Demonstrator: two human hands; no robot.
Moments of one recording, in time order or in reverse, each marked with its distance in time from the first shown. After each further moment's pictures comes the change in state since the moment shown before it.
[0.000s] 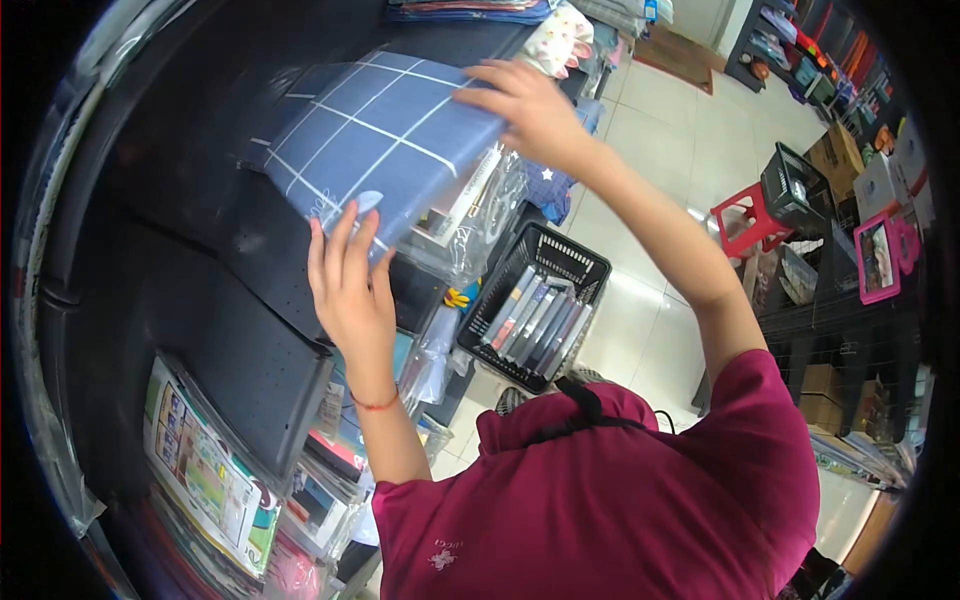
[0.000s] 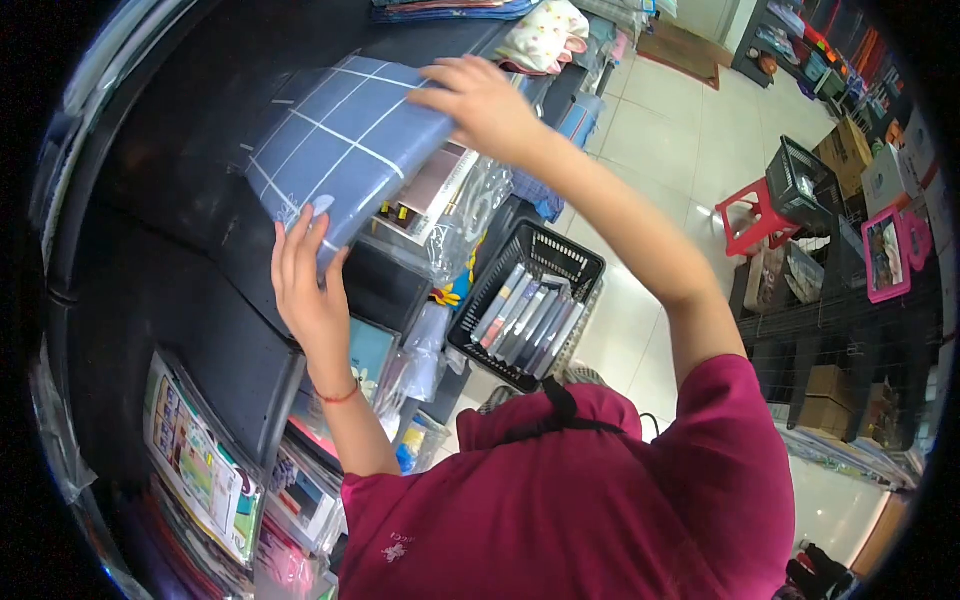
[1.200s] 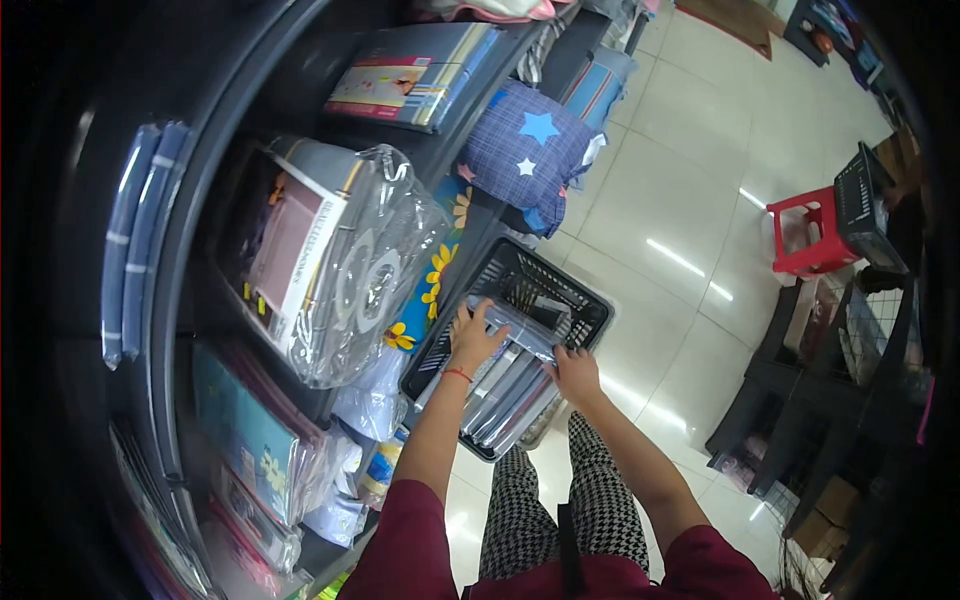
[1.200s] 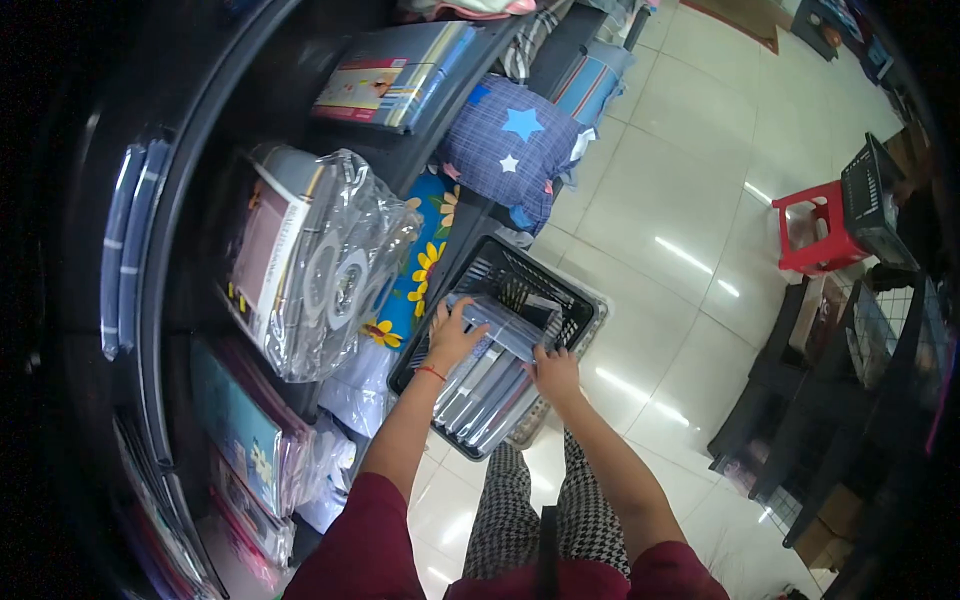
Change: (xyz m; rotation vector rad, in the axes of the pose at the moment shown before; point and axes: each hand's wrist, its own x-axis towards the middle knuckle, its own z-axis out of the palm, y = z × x) left_hand -0.244 0.037 0.475 -0.107 -1.093 -0.510; right_hand -0.518 -0.026 0.206 0.329 -0.953 0.946
